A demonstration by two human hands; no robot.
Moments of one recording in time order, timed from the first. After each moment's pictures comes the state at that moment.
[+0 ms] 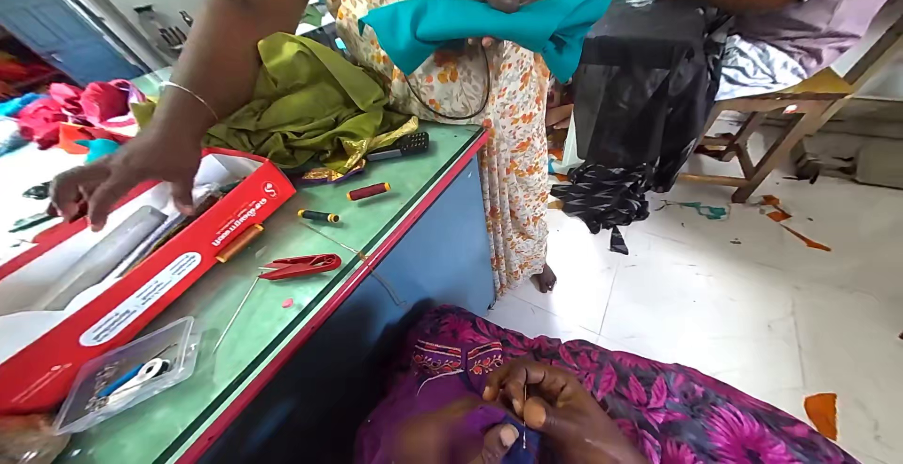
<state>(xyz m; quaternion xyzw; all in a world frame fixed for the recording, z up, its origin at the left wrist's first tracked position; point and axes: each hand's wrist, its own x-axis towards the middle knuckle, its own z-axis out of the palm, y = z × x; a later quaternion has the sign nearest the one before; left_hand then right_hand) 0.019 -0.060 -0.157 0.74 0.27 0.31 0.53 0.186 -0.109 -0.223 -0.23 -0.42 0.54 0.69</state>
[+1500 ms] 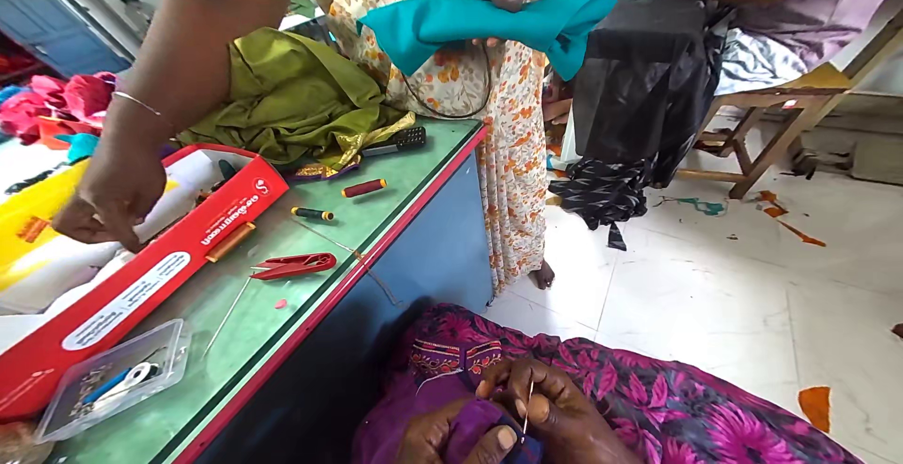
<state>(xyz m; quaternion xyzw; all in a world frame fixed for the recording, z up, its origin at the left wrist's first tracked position) 0.019 -0.058 -0.160 0.67 0.28 0.29 0.62 0.184 -0.102 -0.236 -0.17 -0.42 0.55 0.70</state>
